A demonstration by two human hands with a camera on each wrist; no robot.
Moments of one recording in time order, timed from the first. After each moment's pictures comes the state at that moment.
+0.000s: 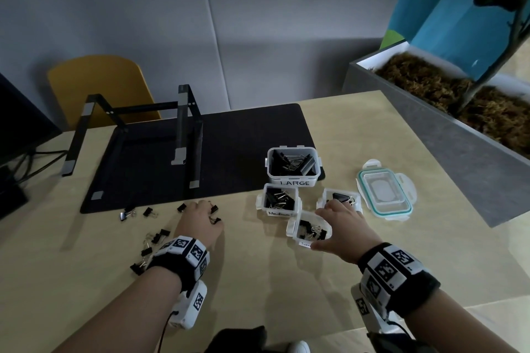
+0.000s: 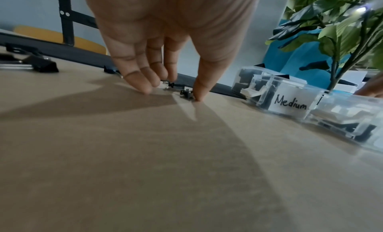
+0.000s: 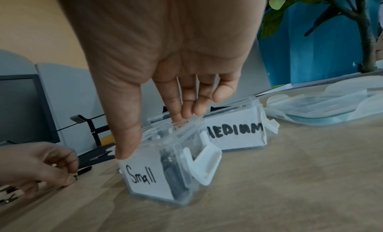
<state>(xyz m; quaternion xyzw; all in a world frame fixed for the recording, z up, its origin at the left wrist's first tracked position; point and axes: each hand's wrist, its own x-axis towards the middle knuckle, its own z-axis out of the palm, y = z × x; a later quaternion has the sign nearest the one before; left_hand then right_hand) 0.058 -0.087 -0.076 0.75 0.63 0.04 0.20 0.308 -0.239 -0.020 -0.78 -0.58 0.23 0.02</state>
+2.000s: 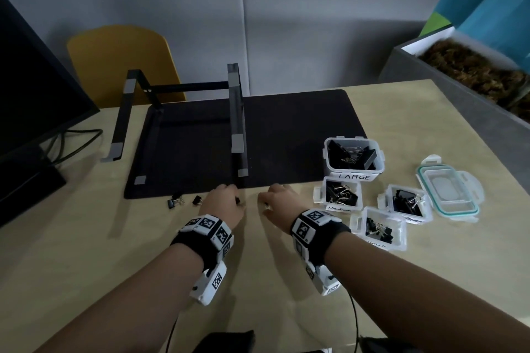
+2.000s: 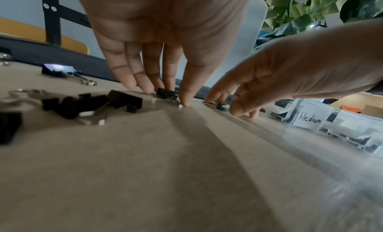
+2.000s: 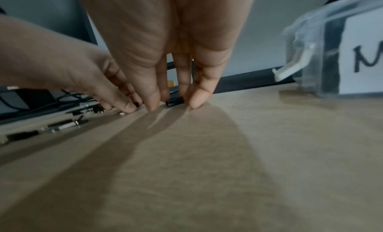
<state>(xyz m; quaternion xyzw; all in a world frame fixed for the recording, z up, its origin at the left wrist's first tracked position) -0.002 -0.028 -0.077 0.80 0.57 -0.01 0.20 0.140 -0.090 -0.059 -0.70 -0.67 0.25 -0.01</state>
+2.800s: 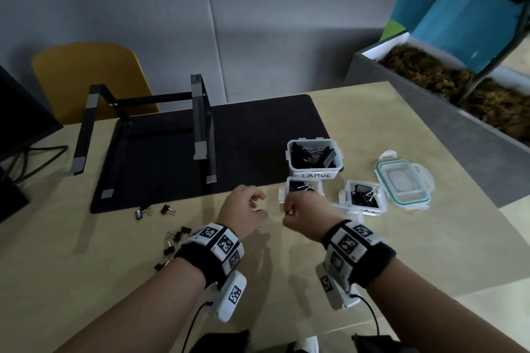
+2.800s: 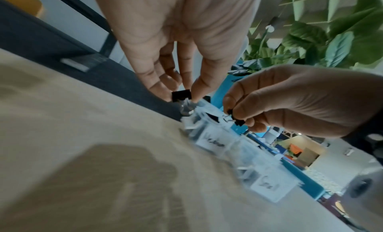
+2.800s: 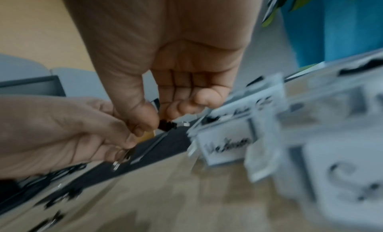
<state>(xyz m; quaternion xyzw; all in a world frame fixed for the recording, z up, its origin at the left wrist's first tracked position) 0.073 -0.091 -0.040 0.79 0.47 0.13 0.37 0.218 -0.169 -0.015 -0.77 -0.58 0.26 0.11</state>
